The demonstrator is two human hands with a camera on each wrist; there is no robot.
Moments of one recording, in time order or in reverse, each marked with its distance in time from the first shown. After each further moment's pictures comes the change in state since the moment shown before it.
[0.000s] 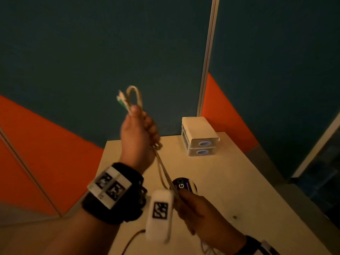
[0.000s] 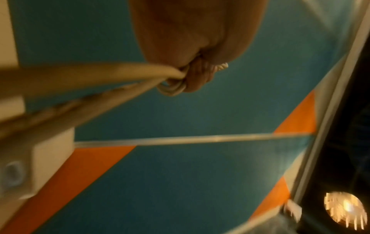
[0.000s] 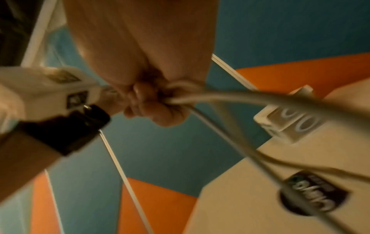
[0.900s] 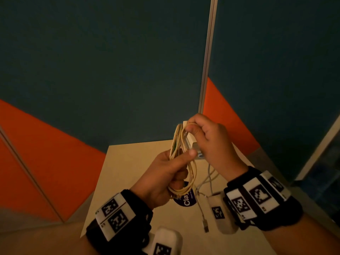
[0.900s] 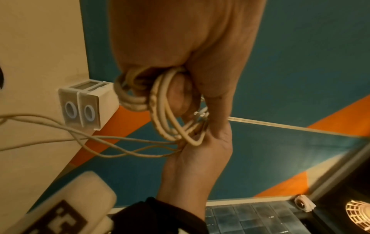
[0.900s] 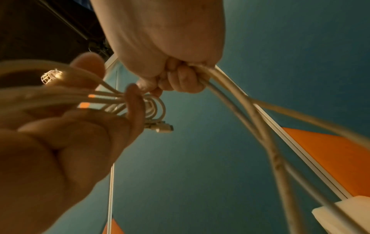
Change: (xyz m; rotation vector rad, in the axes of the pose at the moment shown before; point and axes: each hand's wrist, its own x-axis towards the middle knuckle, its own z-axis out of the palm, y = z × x) left_hand -0.055 -0.019 0.003 0.326 -0.353 -0.498; right_hand 0.064 -0.096 -0.056 -0.638 0.517 -0.547
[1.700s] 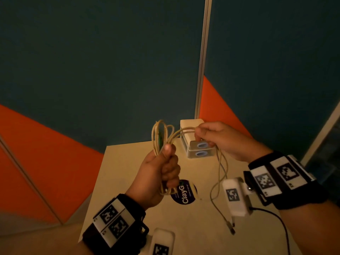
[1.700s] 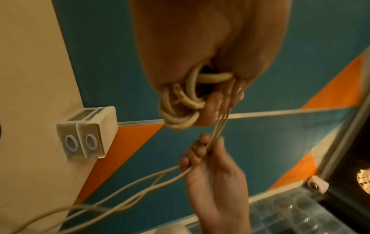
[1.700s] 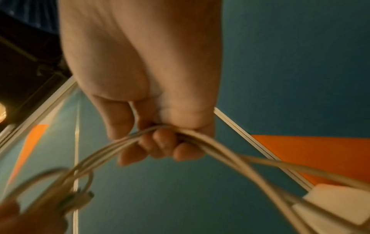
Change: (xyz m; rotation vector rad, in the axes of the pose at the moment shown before) left_hand 0.000 -0.013 -0.016 -0.266 -0.073 0.146; right_hand 0.007 0.015 -0.038 0.144 -0.438 0.475
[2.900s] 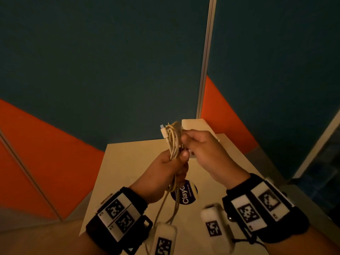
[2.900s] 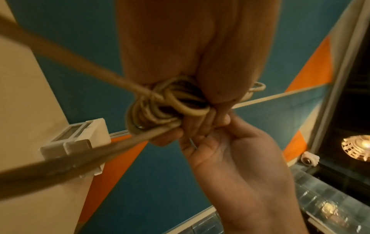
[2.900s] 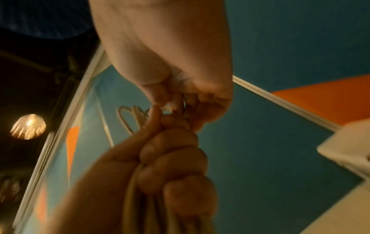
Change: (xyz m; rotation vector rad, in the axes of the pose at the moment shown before) left_hand 0.012 -0.007 -0.002 0.423 -0.064 -0.026; right_hand -0.007 -0.013 0.055 0.158 0.139 -0.087
